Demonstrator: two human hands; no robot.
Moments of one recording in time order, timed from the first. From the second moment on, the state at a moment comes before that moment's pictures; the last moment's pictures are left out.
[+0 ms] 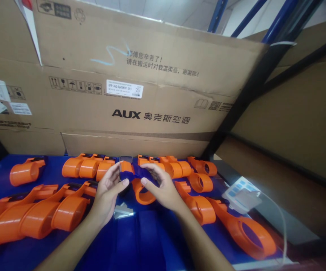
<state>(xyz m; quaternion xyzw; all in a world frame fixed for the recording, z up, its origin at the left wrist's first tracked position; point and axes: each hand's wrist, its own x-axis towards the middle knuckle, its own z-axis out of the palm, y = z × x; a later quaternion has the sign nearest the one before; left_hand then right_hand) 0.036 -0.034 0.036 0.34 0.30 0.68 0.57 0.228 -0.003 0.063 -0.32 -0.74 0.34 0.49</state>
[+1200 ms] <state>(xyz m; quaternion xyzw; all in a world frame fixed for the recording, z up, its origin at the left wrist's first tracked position) 0.036 -0.035 0.027 0.44 0.30 0.71 0.47 0.230 -0.004 0.053 -0.23 -0.86 -0.08 0.44</state>
